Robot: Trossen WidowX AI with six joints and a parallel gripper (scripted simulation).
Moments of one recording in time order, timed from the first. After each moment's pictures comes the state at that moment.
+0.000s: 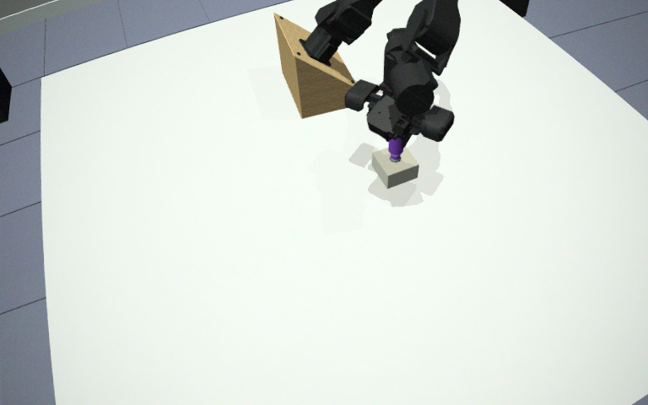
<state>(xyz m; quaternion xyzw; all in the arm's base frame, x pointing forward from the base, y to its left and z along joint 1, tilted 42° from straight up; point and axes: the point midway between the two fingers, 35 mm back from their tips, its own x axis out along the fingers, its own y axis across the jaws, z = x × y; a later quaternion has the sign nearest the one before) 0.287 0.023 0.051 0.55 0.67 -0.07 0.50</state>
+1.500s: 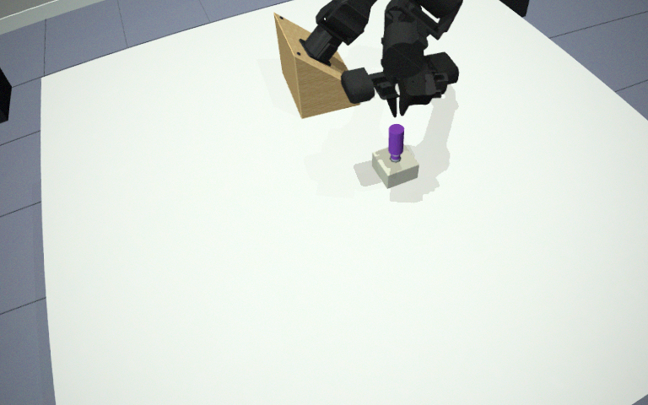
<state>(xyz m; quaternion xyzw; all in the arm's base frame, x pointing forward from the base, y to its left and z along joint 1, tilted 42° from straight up) 0.280 -0.022 0.101 0.30 0.64 0.21 0.68</state>
